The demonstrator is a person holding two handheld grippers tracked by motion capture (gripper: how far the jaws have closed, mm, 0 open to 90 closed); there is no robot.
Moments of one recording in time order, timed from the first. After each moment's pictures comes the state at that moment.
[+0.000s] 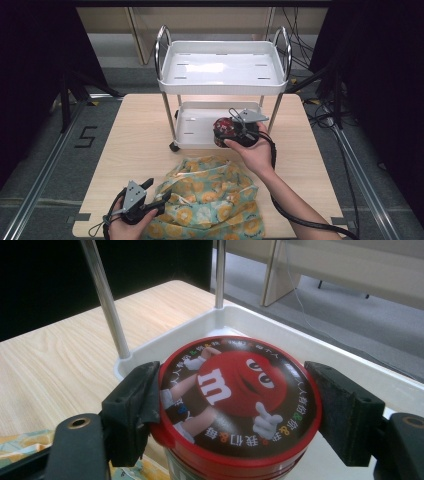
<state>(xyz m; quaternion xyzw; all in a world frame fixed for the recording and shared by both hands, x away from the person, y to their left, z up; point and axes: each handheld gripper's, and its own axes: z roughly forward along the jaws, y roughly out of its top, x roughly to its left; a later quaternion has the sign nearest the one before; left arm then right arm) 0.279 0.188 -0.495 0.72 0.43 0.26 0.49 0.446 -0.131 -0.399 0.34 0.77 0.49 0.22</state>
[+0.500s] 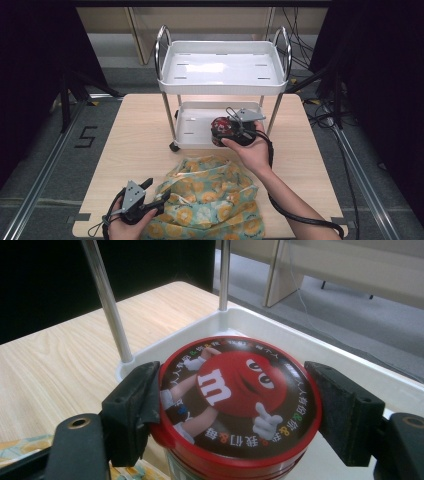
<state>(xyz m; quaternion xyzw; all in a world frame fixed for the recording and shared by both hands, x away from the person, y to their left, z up) 0.279 0.189 -0.495 0.71 0.43 0.26 0.49 0.450 -0.124 -0.400 0.34 0.77 0.49 0.22</state>
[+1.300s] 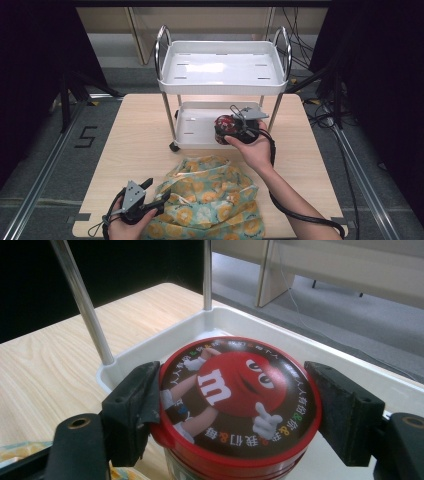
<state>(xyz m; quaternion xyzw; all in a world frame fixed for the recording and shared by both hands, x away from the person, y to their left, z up) 0.279 0.189 -0.495 0.72 0.43 0.26 0.49 0.458 -0.133 -0.404 0.35 0.77 0.49 0.22</state>
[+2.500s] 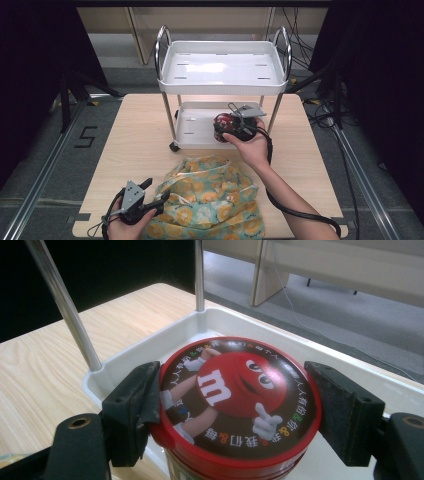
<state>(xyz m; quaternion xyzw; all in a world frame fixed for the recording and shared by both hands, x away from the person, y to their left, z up) 0.278 0.190 -0.494 0.71 0.43 0.26 0.49 0.469 -0.130 -0.407 0.36 0.76 0.49 0.24</state>
